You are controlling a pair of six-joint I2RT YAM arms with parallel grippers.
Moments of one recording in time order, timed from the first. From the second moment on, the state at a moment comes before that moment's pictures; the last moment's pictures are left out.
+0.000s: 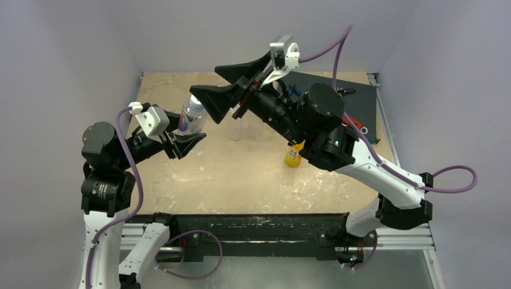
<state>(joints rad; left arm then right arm) -0.11 0.73 1.23 -0.49 0.88 0.09 1.22 1.45 1.90 -0.02 0.19 0.22</state>
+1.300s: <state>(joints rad) -0.10 0.77 1.23 -0.41 1.10 -0.04 1.05 1.38 1.65 0.10 -0.27 0.31</state>
